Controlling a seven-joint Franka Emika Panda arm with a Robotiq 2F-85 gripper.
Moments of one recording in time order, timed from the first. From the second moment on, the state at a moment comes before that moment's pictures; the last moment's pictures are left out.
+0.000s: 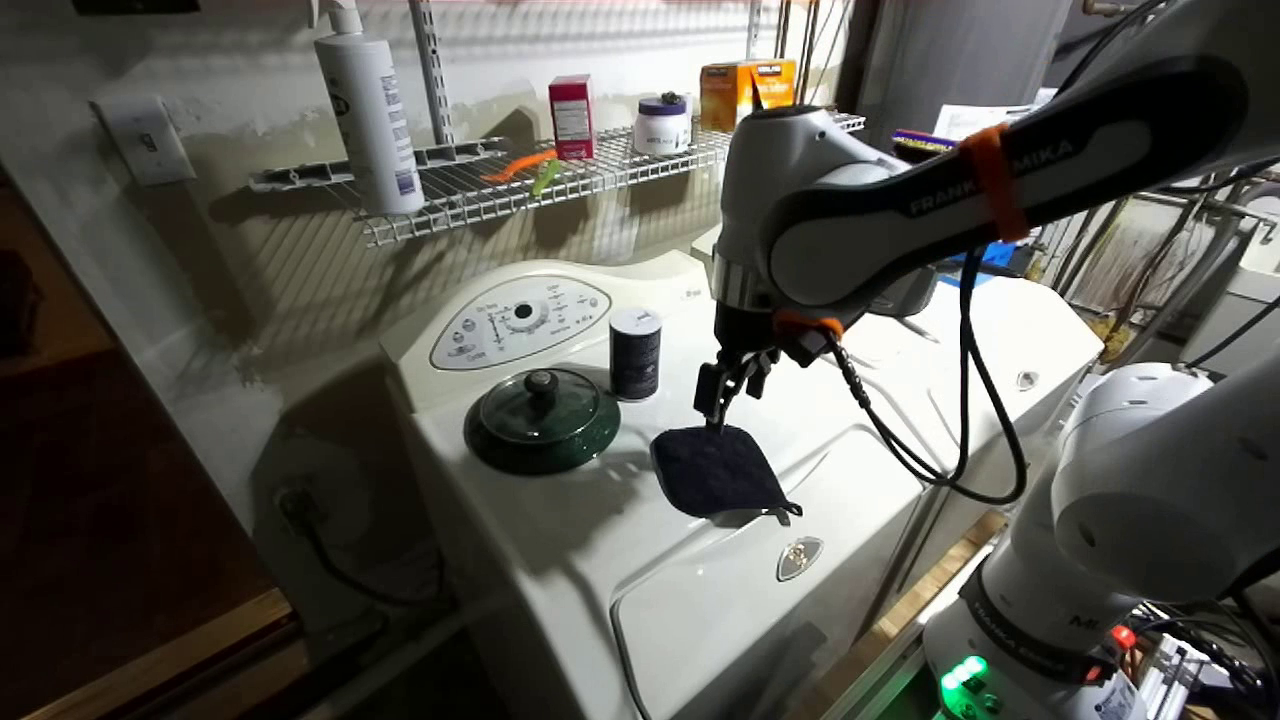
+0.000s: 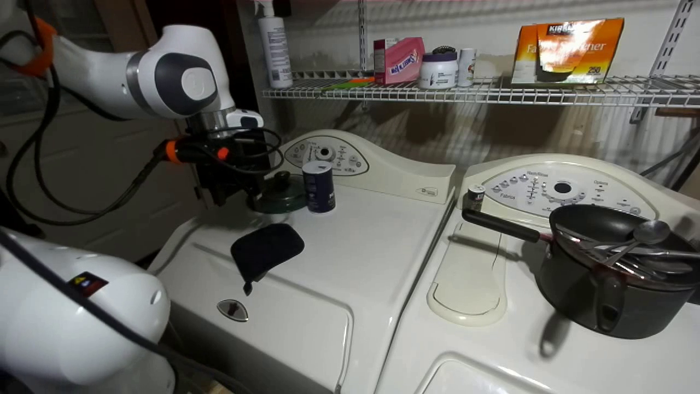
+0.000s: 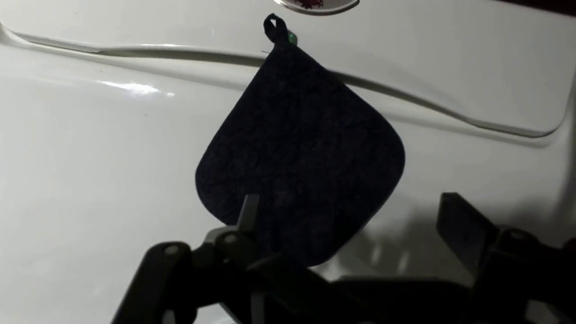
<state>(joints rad) 0.20 -0.55 0.16 -2.71 0.07 2.18 0.11</state>
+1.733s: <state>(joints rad) 0.15 -0.20 0.17 -2.72 0.03 2.53 0.11</state>
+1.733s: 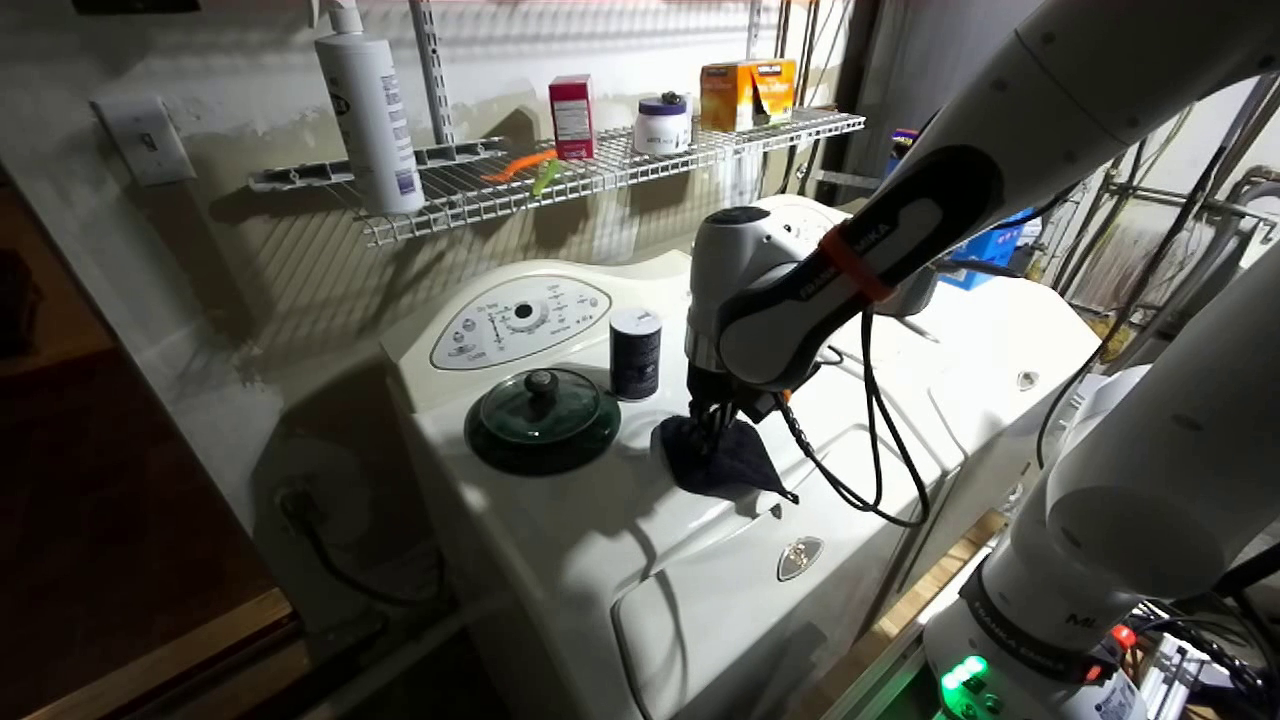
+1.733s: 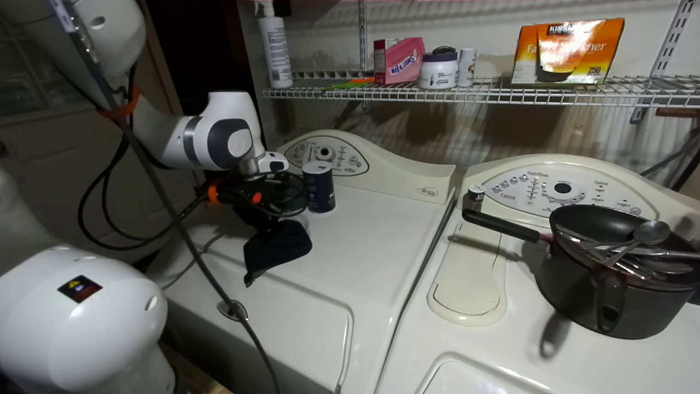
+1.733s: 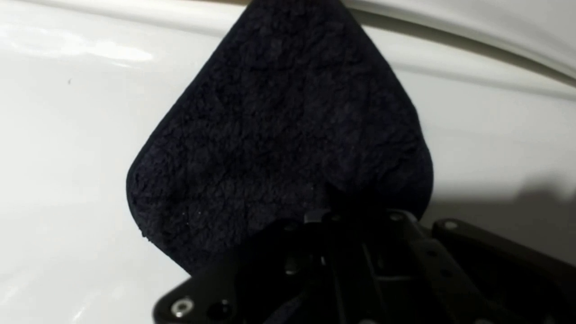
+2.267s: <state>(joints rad) -0.01 -0.37 0.11 -2.65 -0.11 2.42 0.17</state>
